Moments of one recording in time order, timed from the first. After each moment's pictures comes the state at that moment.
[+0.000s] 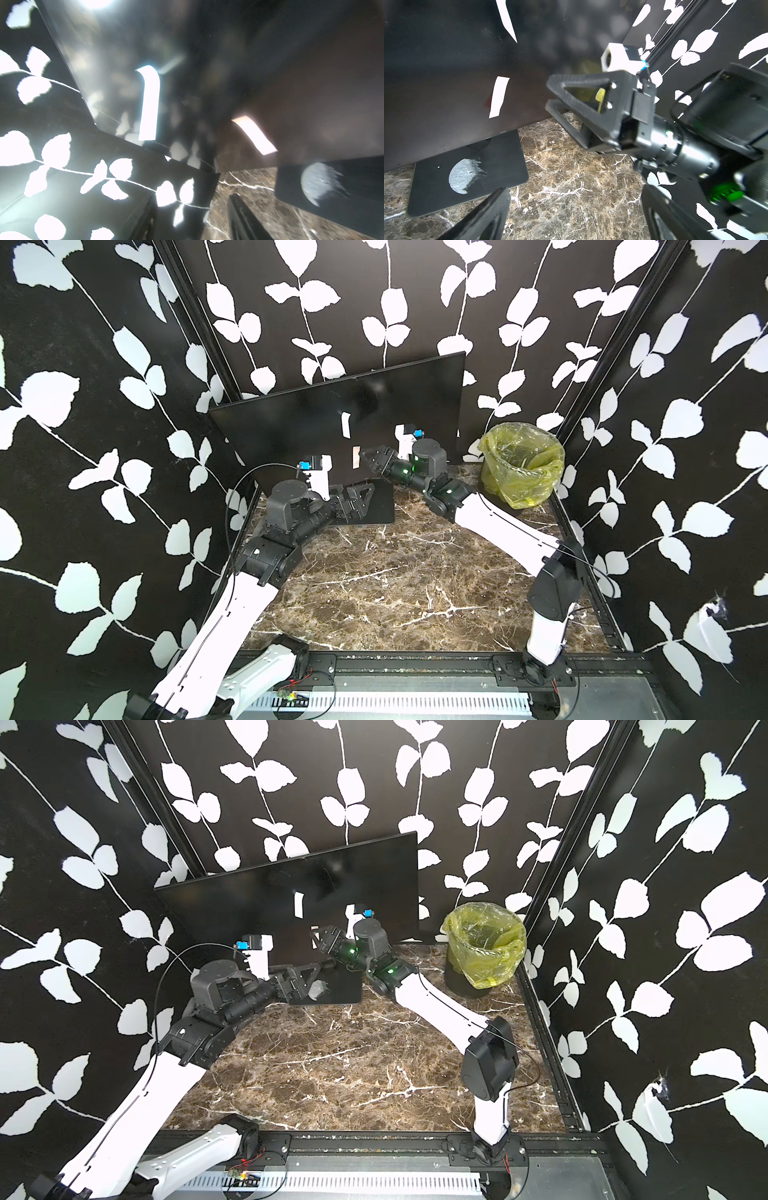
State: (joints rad) left arm -0.42 0.95 1.12 -0.38 0.21 -0.43; right arm 0.78 1.88 1.79 0.05 -0.15 1.05
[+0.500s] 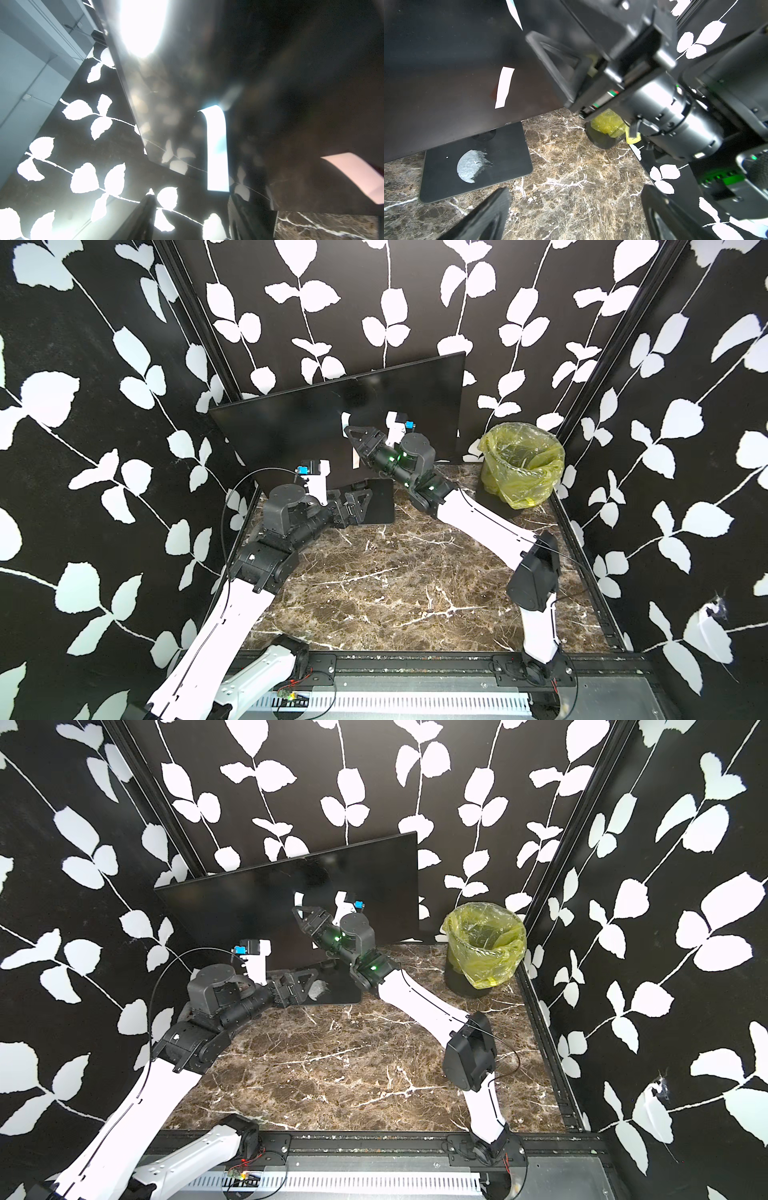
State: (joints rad) left arm -0.42 0.92 1.12 -0.44 0.21 -0.41; right arm 0.83 2.03 2.01 0.20 -0.07 1.24
